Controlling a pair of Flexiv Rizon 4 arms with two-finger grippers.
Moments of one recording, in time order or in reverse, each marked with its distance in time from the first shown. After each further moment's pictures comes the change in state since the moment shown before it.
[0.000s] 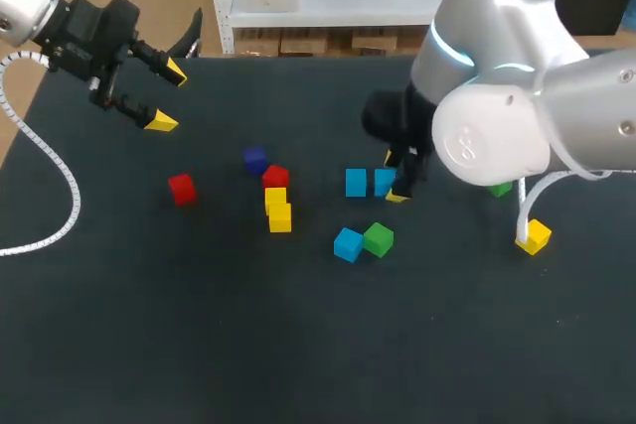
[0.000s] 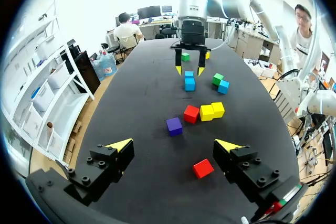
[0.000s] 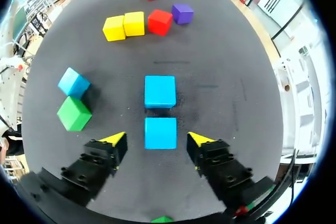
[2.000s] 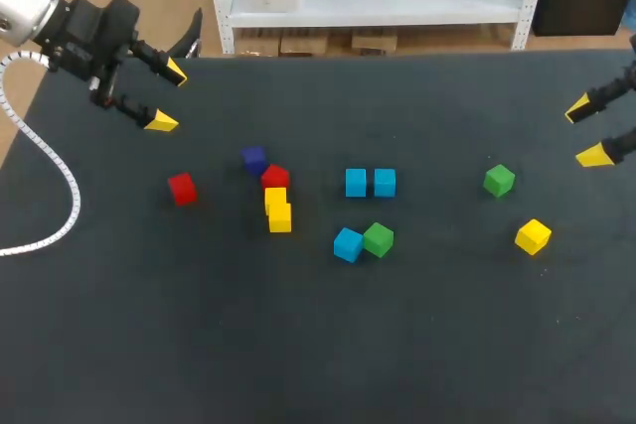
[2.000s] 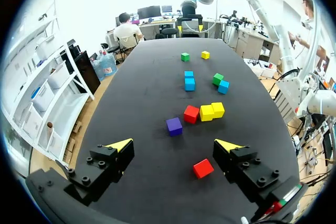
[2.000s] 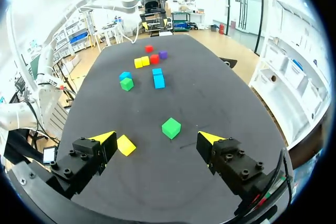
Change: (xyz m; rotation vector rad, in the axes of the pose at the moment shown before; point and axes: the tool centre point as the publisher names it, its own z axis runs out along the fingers) left arm 0.000 0.000 0.000 0.000 0.000 0.000; right arm 0.187 0.017 -0.162 -0.057 -0.523 0.179
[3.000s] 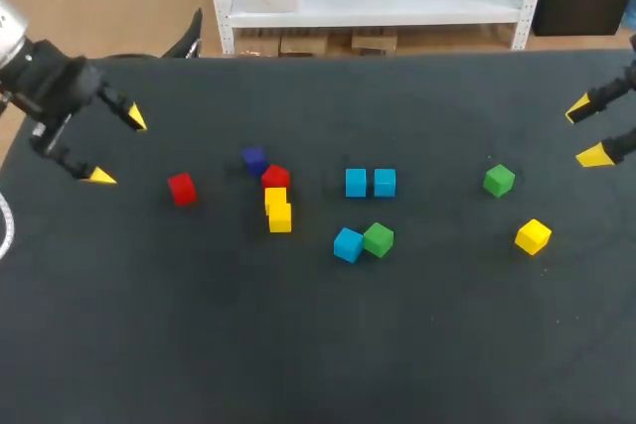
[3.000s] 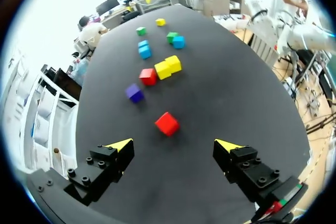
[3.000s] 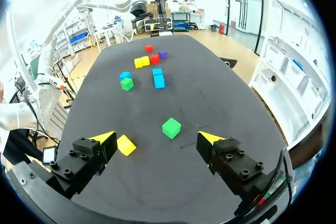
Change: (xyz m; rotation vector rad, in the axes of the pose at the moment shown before) left arm 0.071 -0.066 -0.022 0.074 0.232 0.356; right arm 0.000 0.000 0.000 0.000 0.000 0.000
